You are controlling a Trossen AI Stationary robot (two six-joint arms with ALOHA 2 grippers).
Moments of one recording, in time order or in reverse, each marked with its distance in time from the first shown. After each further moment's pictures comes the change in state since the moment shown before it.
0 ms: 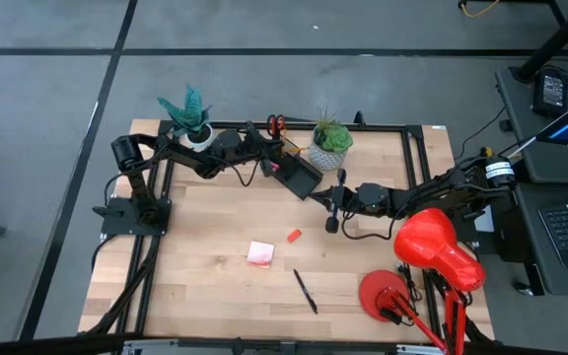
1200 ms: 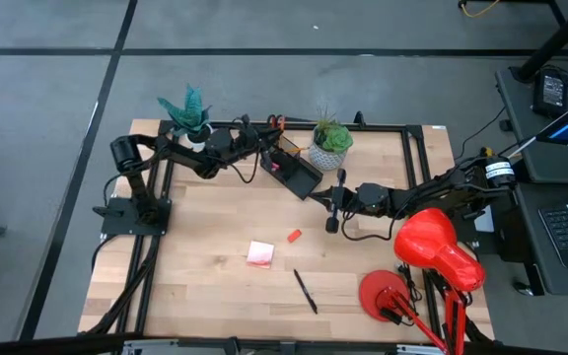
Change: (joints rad) left arm -0.005 -0.012 0.000 0.222 -0.088 0.026; right arm 0.000 0.000 0.000 -0.002 0.002 -0.026
